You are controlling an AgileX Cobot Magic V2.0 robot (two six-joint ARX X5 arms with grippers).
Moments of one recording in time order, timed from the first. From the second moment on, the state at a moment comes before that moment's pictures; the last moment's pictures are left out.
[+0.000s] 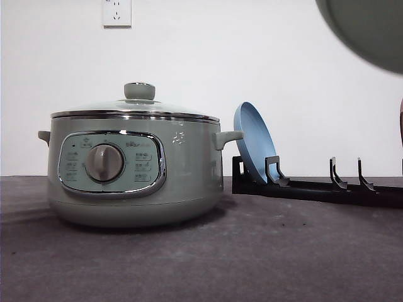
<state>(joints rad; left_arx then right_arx) -0.36 0.93 1.15 -0.79 0.52 -0.01 0.76 1.02 1.31 -1.19 0.07 0.10</state>
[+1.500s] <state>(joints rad) -0.36 0.93 1.15 -0.80 0.52 -0.01 1.19 1.50 0.87 -0.80 0.29 0.35</state>
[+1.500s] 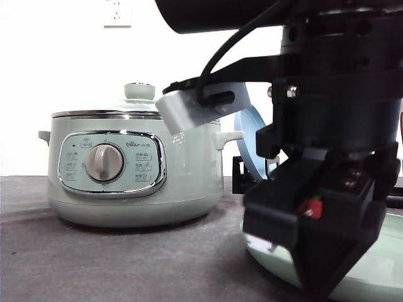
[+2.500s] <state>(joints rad) -0.36 0.93 1.15 -0.82 0.52 -0.01 0.48 0.73 0.98 -0.86 -0.19 0.17</state>
